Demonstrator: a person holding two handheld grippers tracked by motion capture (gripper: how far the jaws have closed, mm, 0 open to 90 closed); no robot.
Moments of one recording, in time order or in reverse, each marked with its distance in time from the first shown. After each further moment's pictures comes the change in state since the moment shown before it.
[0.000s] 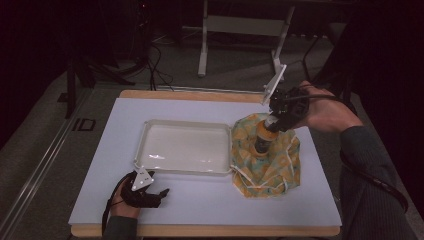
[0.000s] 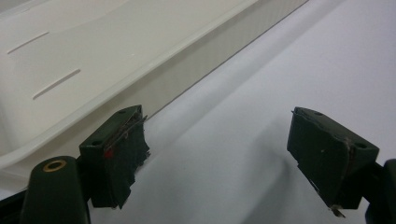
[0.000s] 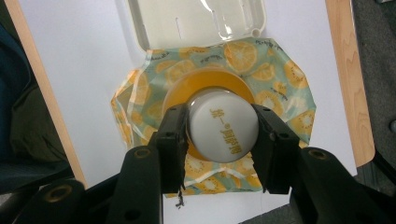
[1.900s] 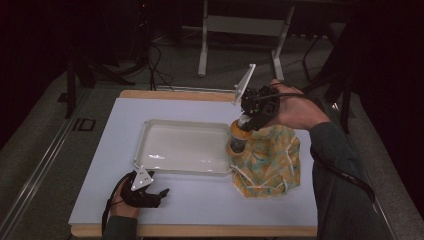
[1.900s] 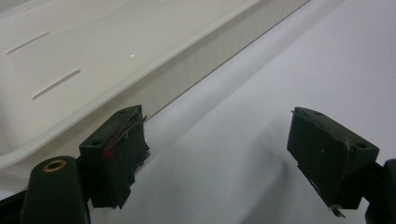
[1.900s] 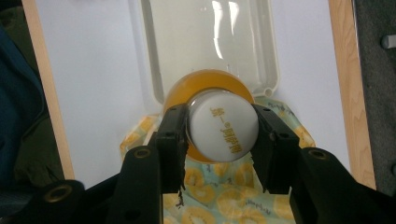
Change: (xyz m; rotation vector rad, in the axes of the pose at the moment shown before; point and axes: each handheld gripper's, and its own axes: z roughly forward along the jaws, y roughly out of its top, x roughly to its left) left arm 0.001 0.000 0.000 -0.006 -0.004 -0.005; right arm 0.012 0.056 0.016 -0.069 0.036 -0.087
